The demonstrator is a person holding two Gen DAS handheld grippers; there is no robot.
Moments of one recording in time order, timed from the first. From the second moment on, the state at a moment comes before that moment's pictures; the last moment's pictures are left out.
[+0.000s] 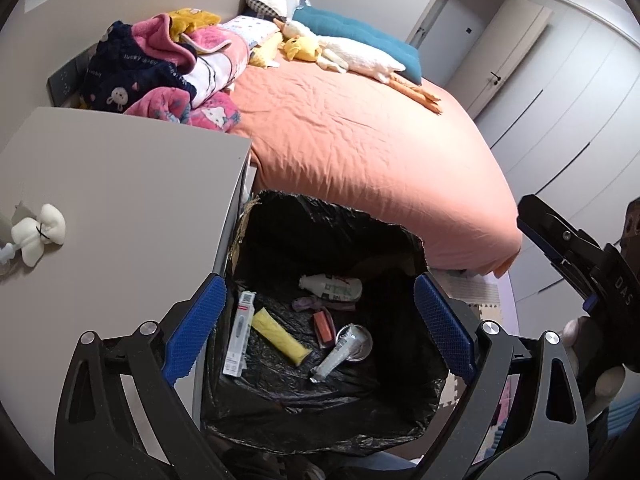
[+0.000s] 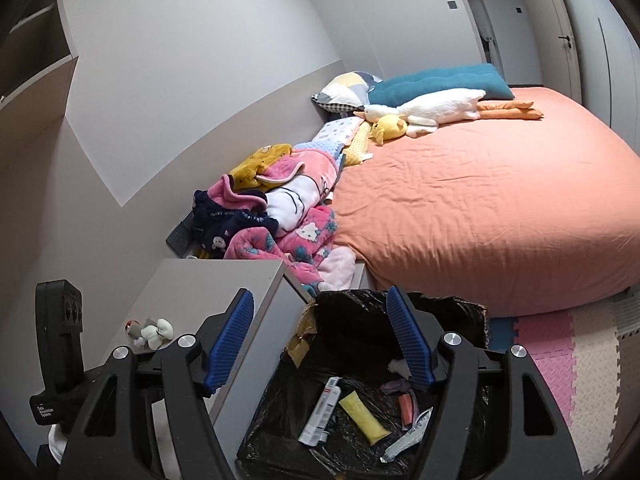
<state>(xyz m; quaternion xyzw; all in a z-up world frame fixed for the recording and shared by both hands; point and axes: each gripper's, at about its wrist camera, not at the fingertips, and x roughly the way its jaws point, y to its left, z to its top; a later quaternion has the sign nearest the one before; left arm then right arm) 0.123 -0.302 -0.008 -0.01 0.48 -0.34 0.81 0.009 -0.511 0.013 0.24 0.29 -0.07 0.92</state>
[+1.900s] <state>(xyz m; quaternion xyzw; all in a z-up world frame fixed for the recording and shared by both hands) 0.167 -0.067 -0.031 -0.12 0.49 -0.08 0.86 0.160 -0.294 -0.037 0.11 0.40 0.17 0.89</state>
